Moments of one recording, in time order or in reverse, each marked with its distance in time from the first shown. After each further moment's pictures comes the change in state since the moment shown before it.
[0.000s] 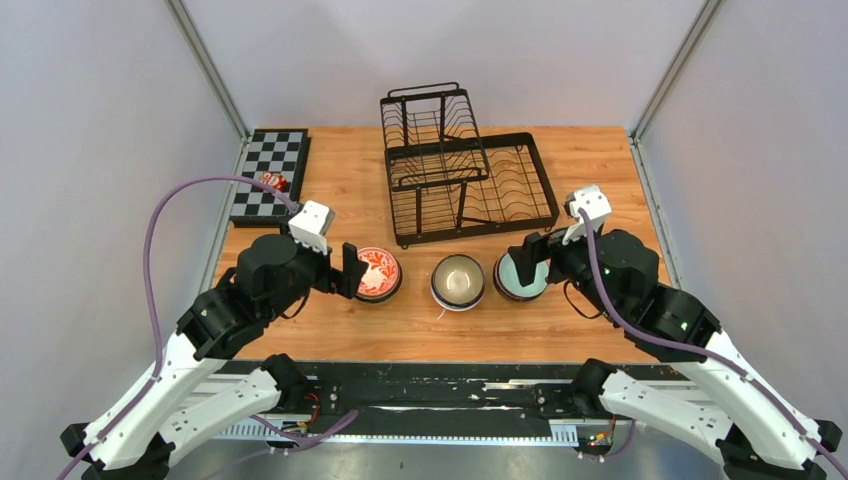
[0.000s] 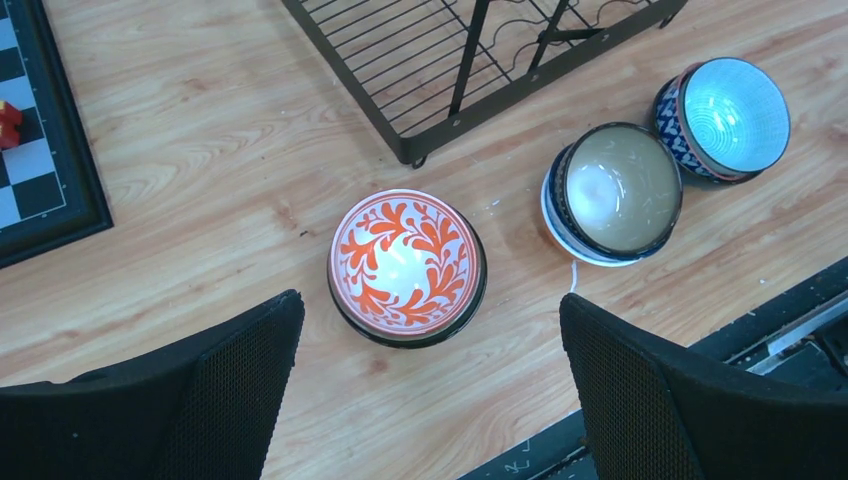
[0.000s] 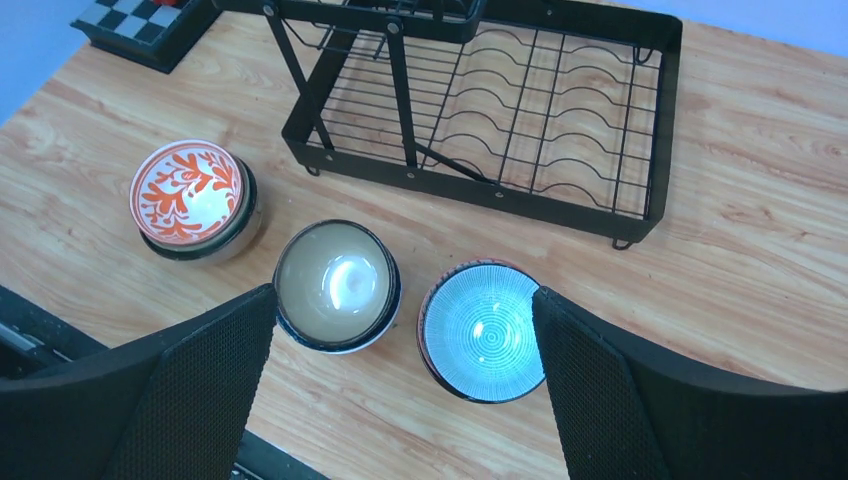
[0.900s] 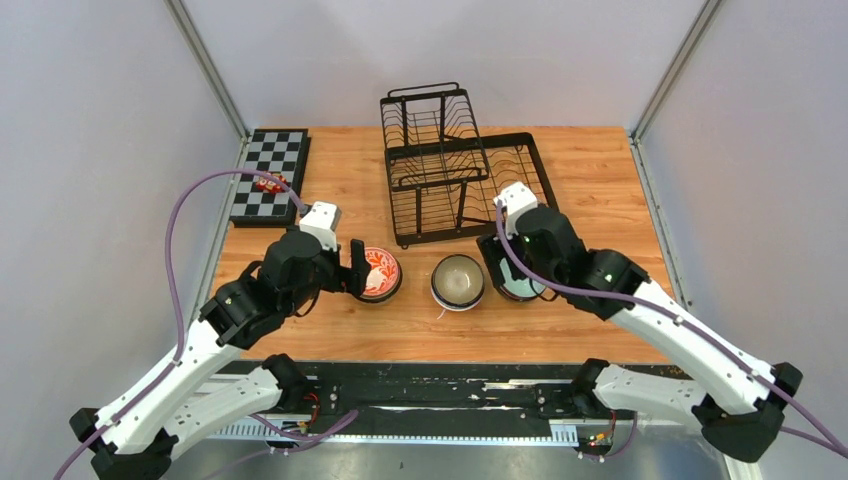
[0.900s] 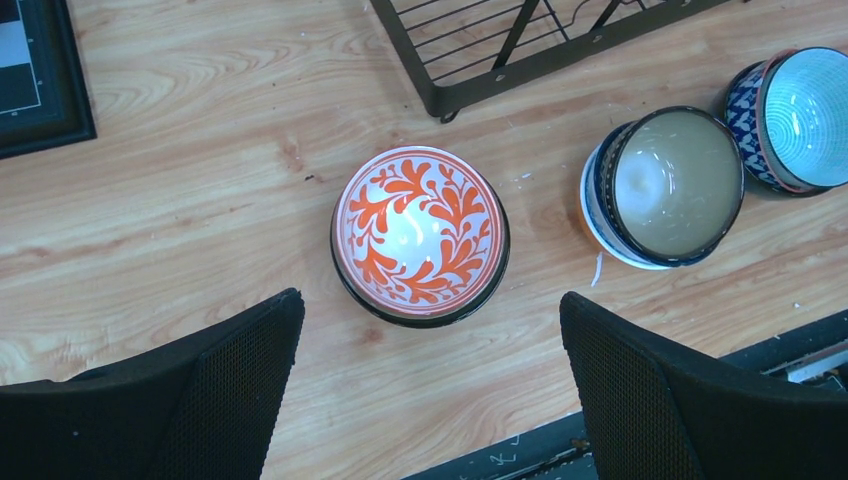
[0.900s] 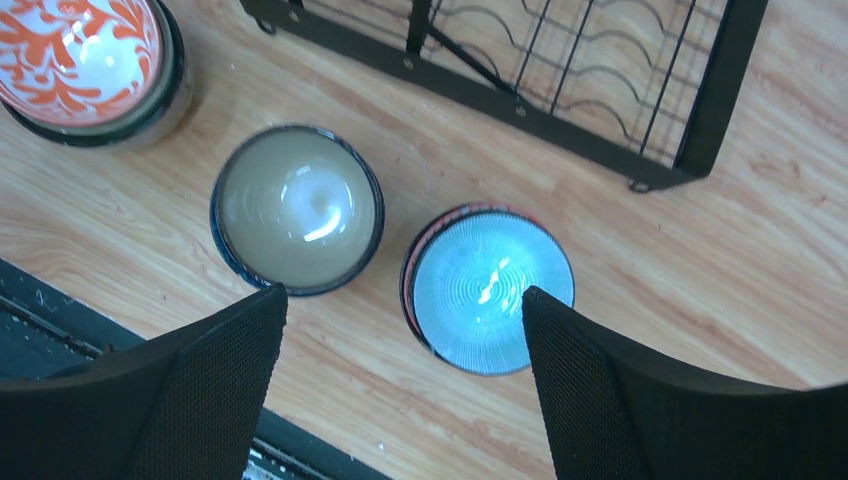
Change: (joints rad) left arm 0.000 0.063 -0.054 -0.009 -0.079 -0.142; right arm 0.000 0.266 0.022 -0.106 -0.051 -0.055
